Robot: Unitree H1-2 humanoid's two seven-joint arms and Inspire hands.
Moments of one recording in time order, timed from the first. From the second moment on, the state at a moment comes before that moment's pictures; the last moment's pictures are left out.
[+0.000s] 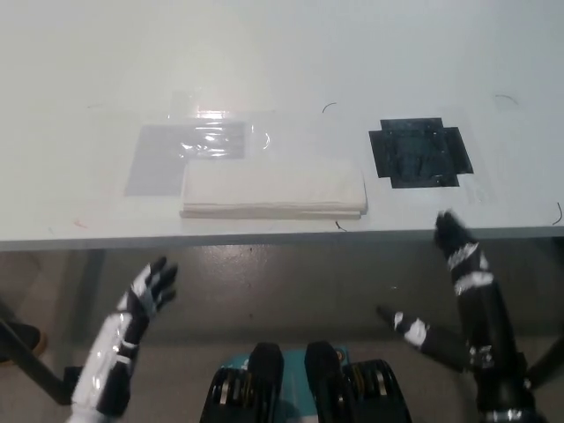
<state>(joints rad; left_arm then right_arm) 0.10 0.16 -0.05 -0.44 0.02 -0.04 -0.08 -0.05 -0.01 0.09 -0.13 -0.01 -0.37 0.02</state>
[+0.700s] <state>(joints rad) -0.62 0.08 0.05 -0.08 -0.06 0.08 -0.02 -0.65 0.15 0.01 0.20 0.14 -0.21 -0.01</state>
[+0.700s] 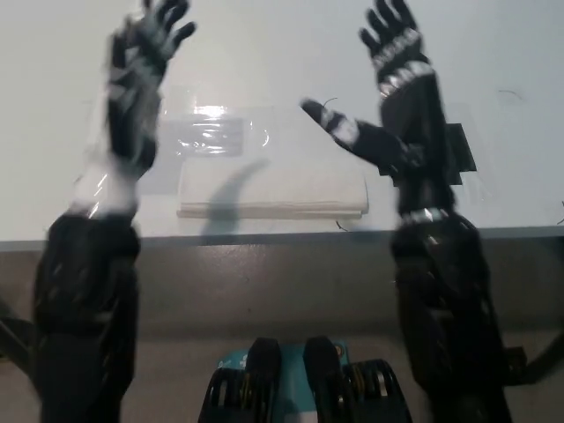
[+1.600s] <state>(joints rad) -0.96 -0.01 0.11 0.85 -0.02 -0.03 0.12 -1.14 0.18 -0.30 1.28 0.28 -0.39 -0.04</state>
